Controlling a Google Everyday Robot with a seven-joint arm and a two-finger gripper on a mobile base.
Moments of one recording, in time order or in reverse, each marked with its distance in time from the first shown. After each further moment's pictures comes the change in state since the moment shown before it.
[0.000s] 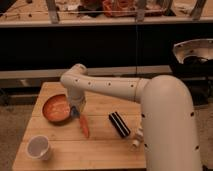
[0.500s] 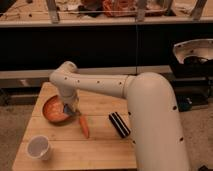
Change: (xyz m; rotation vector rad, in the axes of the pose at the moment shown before) arm -0.001 -0.038 0.002 -0.008 0.026 -0.050
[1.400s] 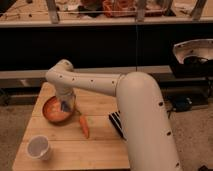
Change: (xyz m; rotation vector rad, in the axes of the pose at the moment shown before) arm 0.010 -0.025 0.008 -0.007 0.017 -0.026
